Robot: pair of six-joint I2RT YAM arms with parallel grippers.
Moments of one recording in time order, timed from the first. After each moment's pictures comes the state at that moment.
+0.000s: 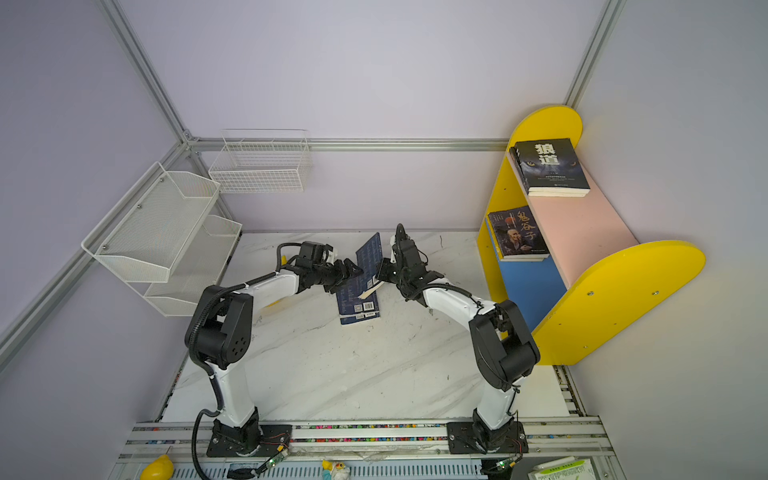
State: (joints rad) left arm -0.30 1.93 1.35 -0.18 0.51 -0.80; right arm 0.55 1.74 1.26 -0.01 -0.13 0.65
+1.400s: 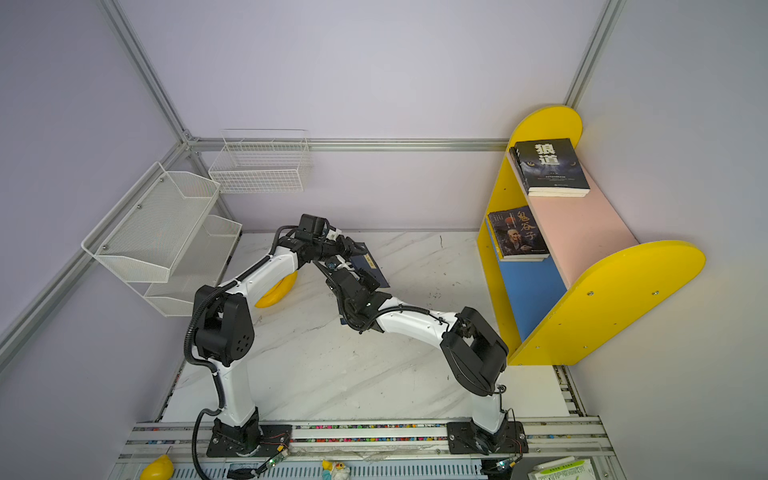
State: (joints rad) left arm -0.32 1.98 1.70 -0.49 0.63 -0.99; right arm 0.96 1.88 1.40 -0.09 0.81 -0.27
